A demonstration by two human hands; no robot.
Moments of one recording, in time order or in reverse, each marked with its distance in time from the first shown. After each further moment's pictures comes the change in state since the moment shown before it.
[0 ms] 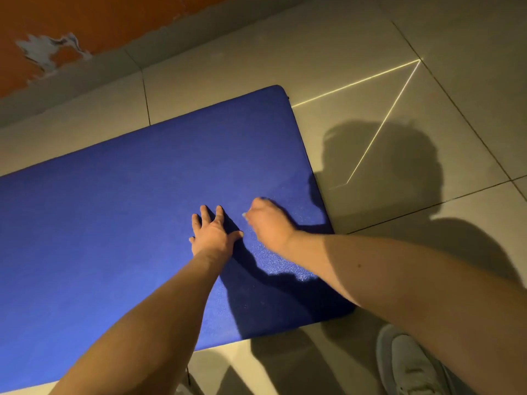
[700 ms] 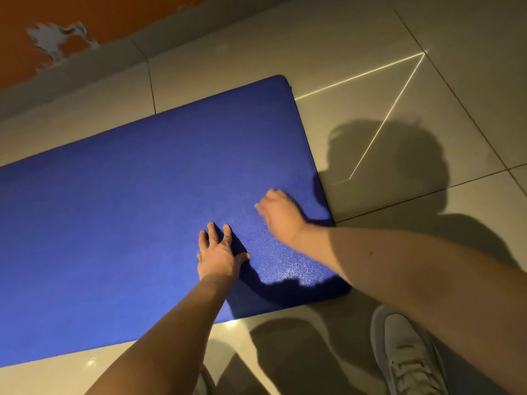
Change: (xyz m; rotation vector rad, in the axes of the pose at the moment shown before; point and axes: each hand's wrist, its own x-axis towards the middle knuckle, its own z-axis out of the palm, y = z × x) left_hand -0.069 -0.028 0.037 0.084 -0.029 0.007; right_hand -0.024 0.016 -0.006 -0.068 0.192 -0.046
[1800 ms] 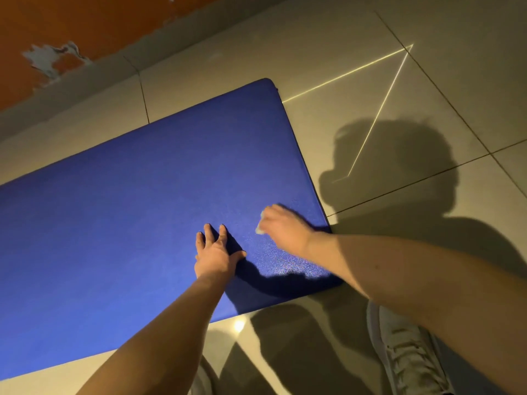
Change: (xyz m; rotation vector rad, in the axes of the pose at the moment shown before) left_hand 0.002 -0.002 0.001 -0.017 0.009 0.005; right_hand -0.052 0.006 0.002 0.063 -0.134 -0.201
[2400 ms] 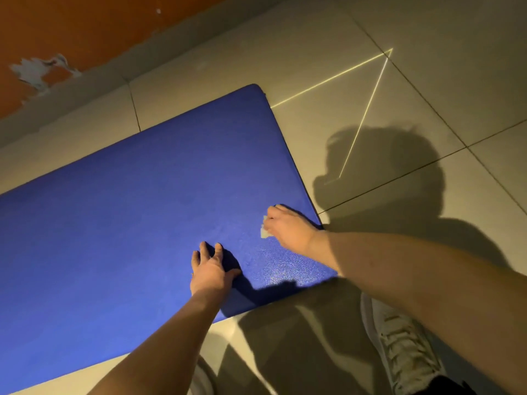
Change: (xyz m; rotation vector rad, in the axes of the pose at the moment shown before) left_hand -0.025 -0.018 0.010 0.047 -0.023 0.040; right_hand -0.020 0.002 -0.007 0.006 0.003 0.117
